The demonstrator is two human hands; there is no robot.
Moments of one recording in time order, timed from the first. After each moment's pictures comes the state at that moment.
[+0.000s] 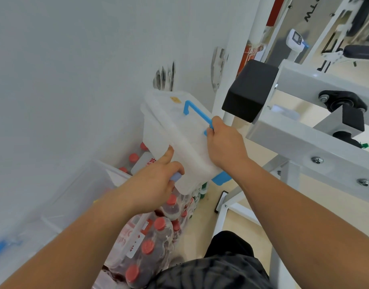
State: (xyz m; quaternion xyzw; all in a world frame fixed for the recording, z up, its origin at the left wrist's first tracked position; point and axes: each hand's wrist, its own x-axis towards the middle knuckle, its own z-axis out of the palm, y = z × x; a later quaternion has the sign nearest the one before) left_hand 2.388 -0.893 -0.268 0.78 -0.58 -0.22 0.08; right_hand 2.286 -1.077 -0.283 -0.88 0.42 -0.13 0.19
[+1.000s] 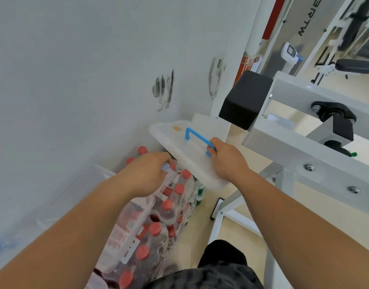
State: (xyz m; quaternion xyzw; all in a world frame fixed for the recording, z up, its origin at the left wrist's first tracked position) left_hand 2.420 -0.913 -0.280 0.82 -0.52 -0.22 0.11; right_hand 2.264 -1.095 -0.312 -0.89 0.40 -0.04 0.23
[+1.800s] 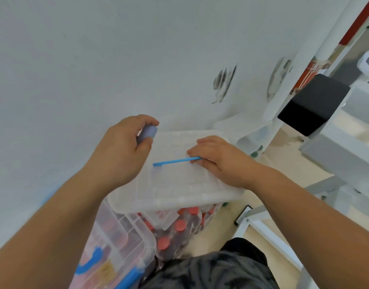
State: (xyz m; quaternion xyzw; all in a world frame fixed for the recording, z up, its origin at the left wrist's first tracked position) left_hand 2.426 -0.764 -0.207 0.87 -0.33 -0.03 0.36; right_hand 2.315 -0.997 -0.272 -0.97 -0.08 -0.03 0.22
